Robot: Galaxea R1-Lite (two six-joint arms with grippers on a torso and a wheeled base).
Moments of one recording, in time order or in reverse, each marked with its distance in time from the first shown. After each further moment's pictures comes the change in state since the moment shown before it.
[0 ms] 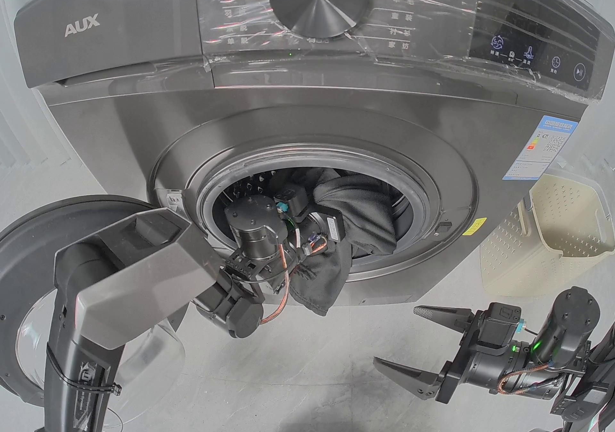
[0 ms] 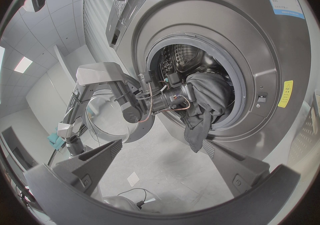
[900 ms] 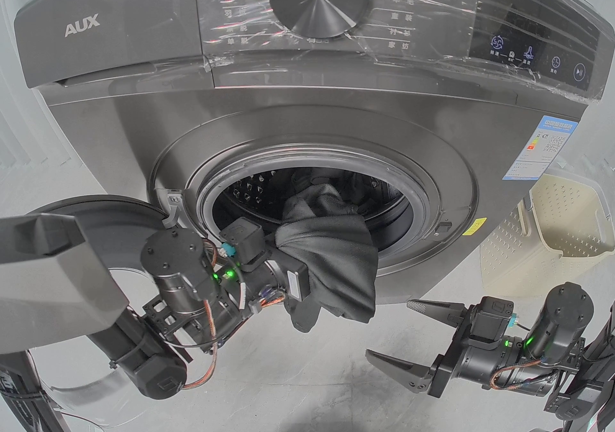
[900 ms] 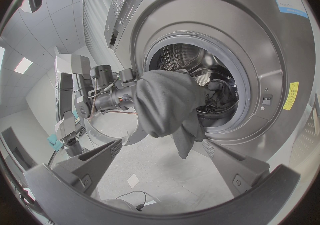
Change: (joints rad) left arm -0.074 -0.392 0.636 -0.132 0.009 0.100; right arm -0.004 0.029 -0.043 0.000 0.003 0.003
